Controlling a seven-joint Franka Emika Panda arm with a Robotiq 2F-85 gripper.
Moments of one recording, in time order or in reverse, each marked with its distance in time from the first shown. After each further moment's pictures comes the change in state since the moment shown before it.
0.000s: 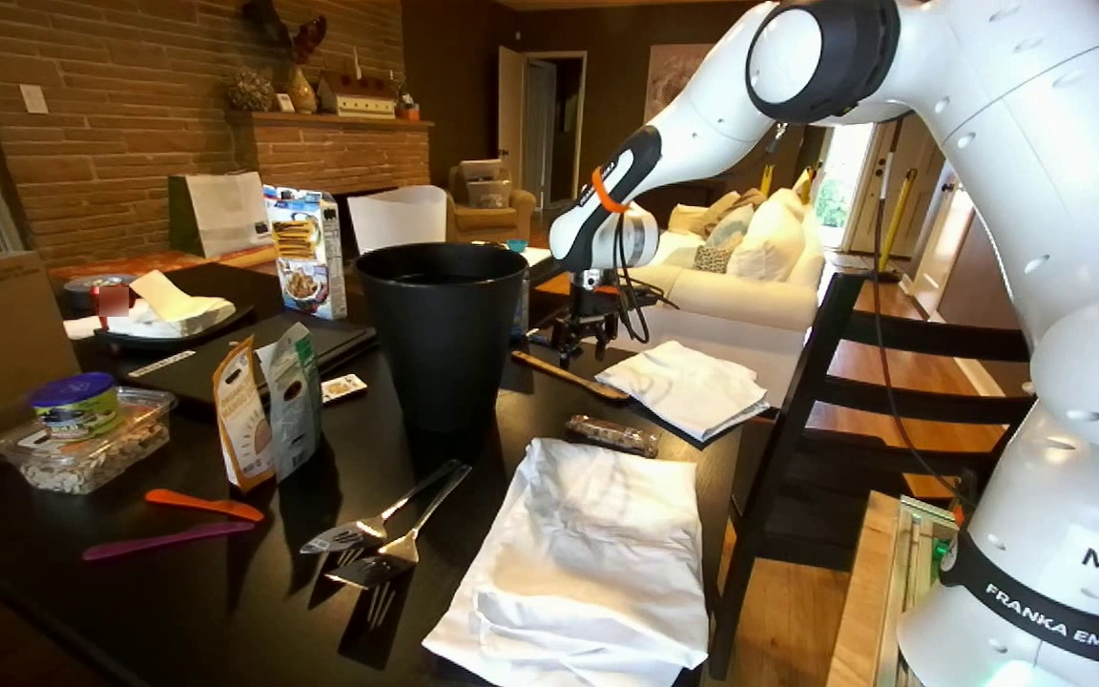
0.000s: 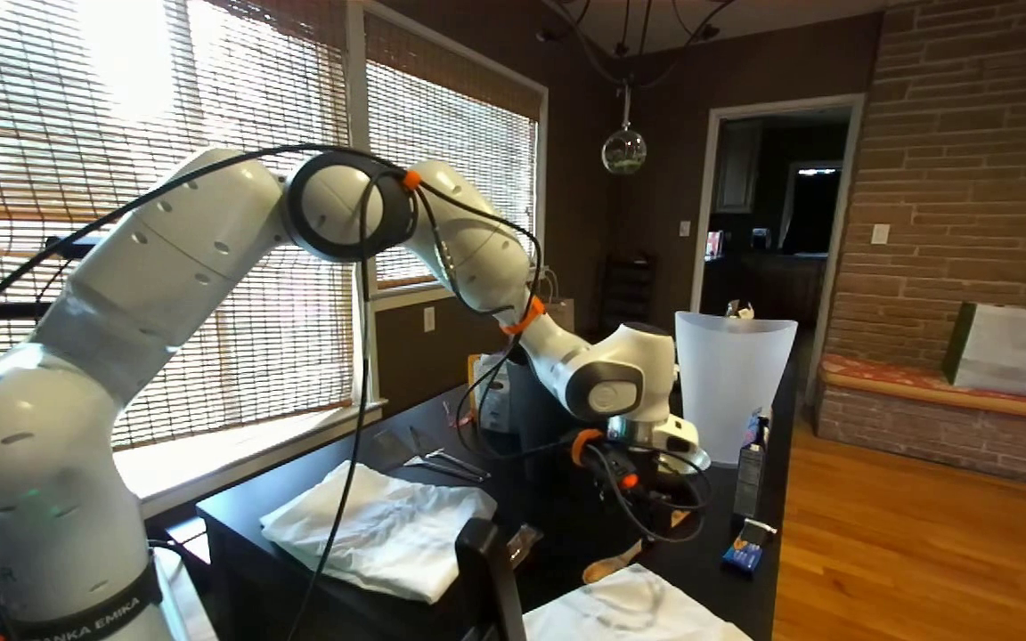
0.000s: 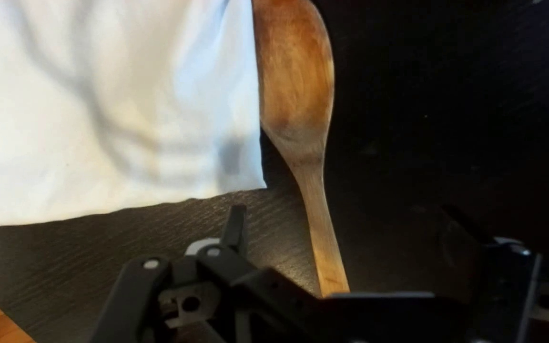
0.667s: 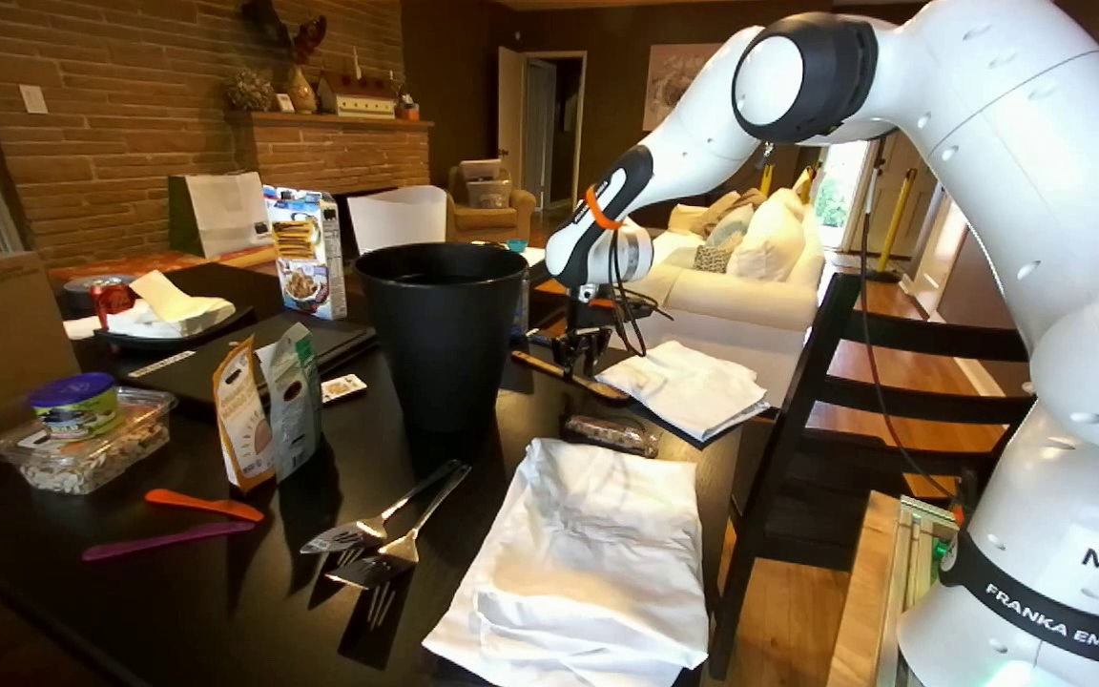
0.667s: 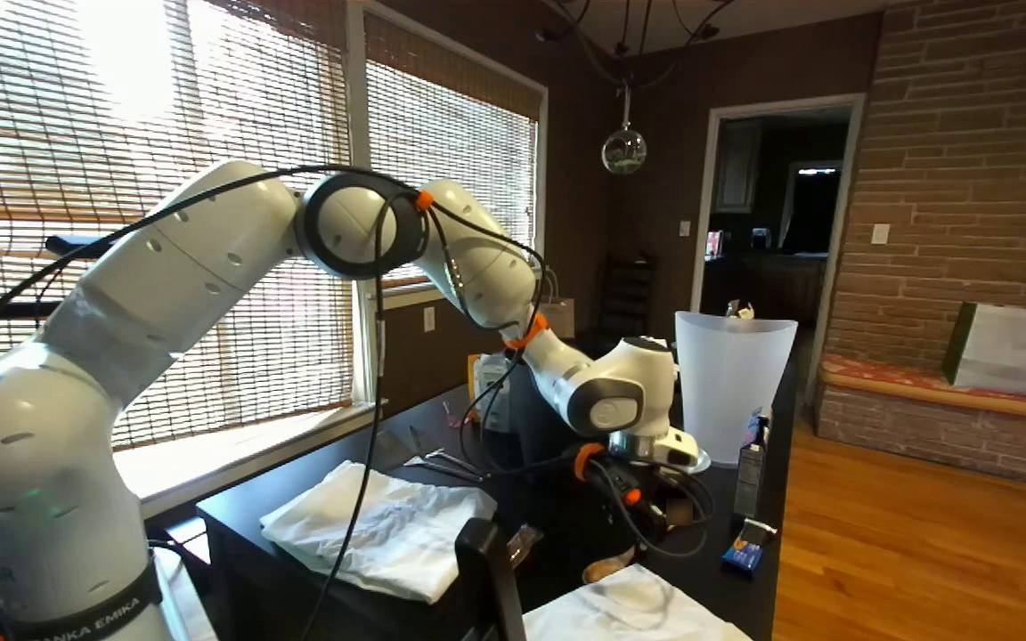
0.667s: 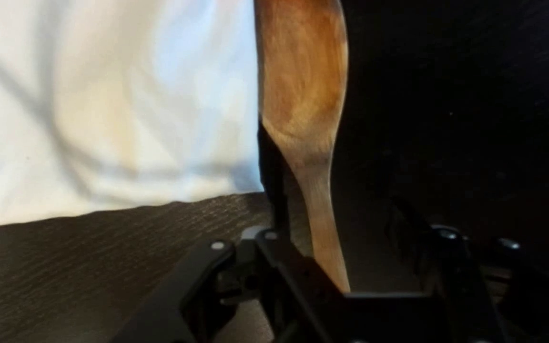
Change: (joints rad) arm 0.000 0.061 0.006 0.038 0.000 0.032 -0.025
